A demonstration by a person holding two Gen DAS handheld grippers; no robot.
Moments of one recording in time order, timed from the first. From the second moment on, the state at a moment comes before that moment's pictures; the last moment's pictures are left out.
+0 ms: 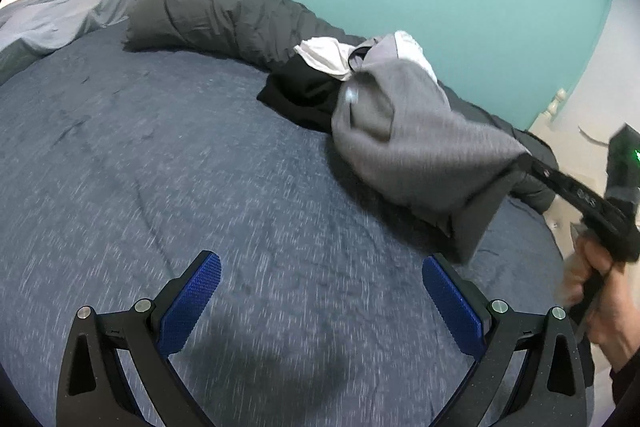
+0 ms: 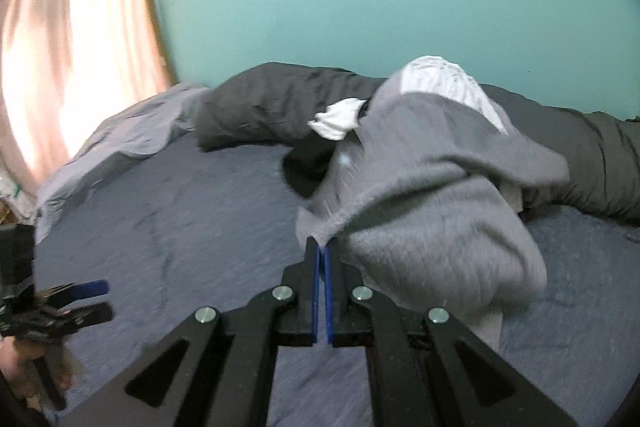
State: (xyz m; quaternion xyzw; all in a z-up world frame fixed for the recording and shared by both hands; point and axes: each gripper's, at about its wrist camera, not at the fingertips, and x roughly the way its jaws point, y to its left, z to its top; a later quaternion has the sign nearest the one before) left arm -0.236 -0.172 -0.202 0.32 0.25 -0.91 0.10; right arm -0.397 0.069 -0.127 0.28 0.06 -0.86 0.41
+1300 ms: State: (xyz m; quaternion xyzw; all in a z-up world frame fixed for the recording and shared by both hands) left arm -0.088 -0.123 -0.251 0.32 0.25 -0.91 0.11; right arm -0.180 0.155 -0.251 0.42 0.07 -0.82 0.38
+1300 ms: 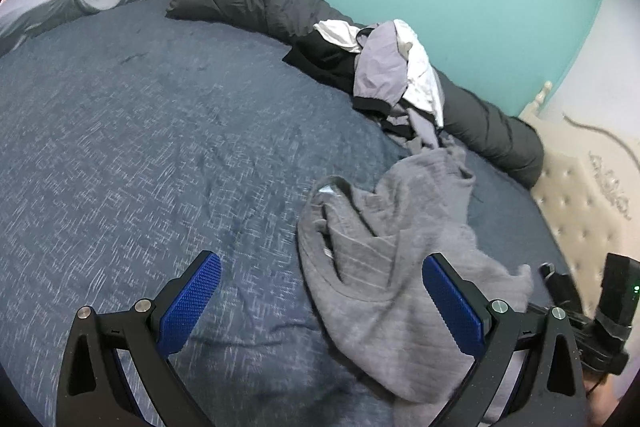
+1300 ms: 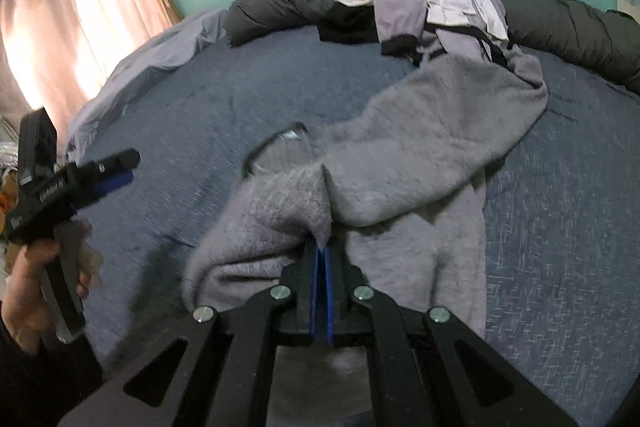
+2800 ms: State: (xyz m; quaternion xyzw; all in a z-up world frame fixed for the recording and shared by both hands) left arm -0.126 -0.148 -0.293 0.36 0.22 -0.90 0.13; right arm -0.341 0.013 -0.294 0.51 0.28 -0.73 0.37
